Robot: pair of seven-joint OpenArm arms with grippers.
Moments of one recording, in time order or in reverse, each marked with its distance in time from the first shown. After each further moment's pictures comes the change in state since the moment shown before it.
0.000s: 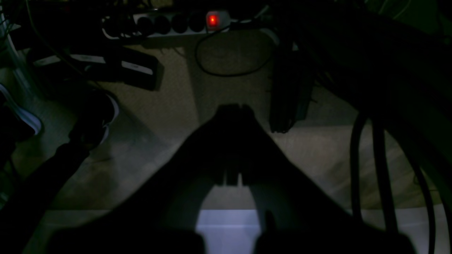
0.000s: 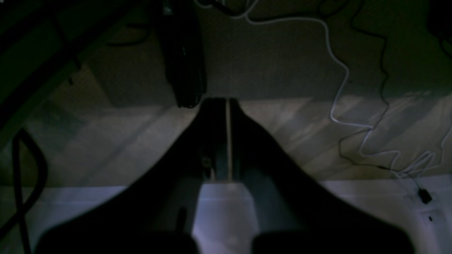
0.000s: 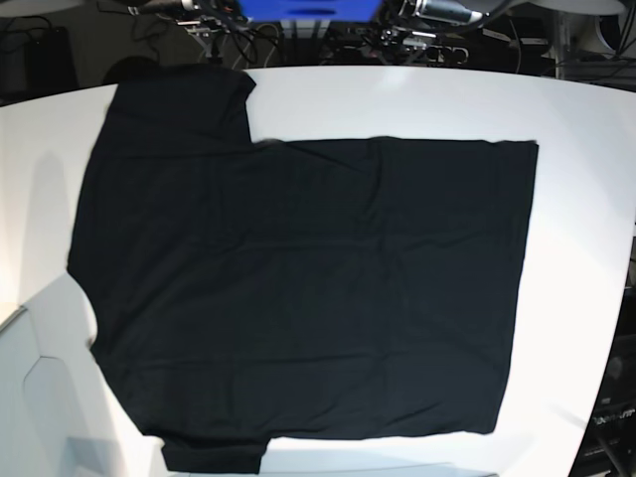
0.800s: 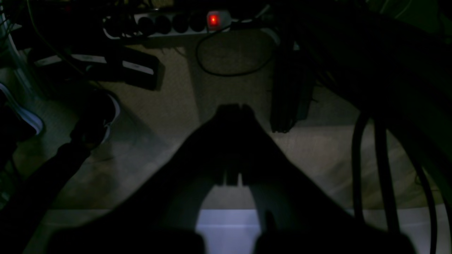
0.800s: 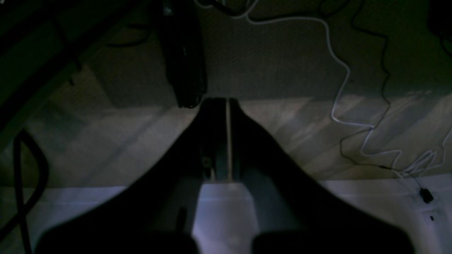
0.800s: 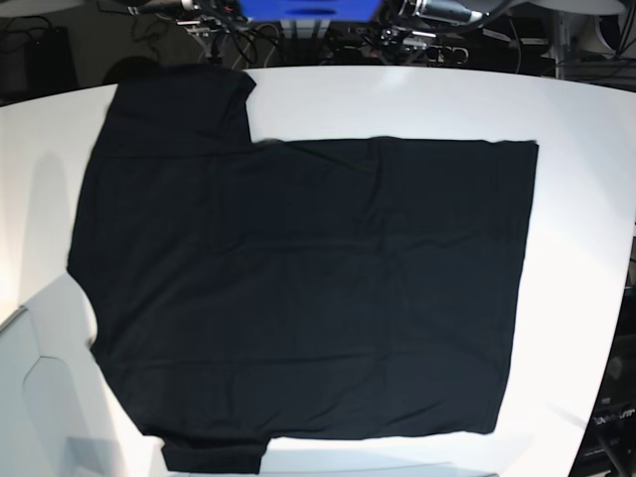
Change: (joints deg) left arm 0.1 0.0 0.1 -0.2 0.0 0.1 0.0; right arm -0.1 0.0 0.3 0.0 0.0 0.0 0.0
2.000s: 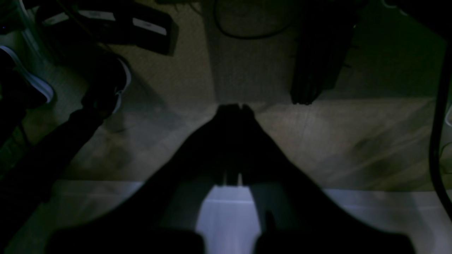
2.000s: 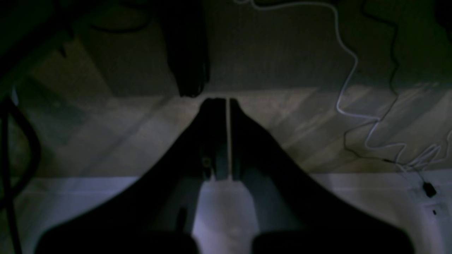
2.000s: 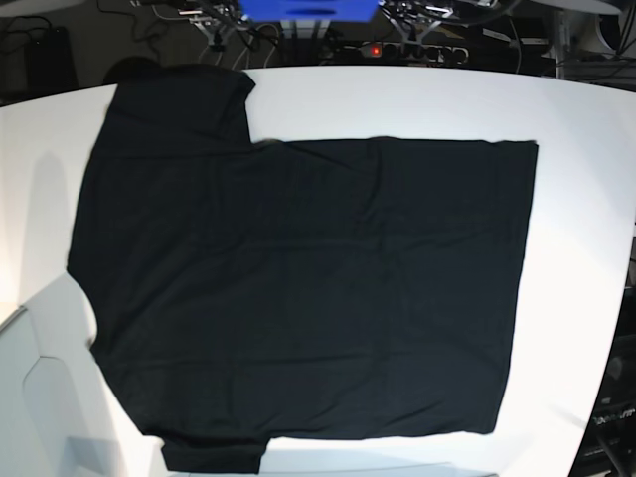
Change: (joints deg) left arm 5.7 -3.1 -0.2 0.2 0.2 0.2 -0.4; right arm -2.3 0.2 -0.2 -0.1 0.0 0.7 0.0
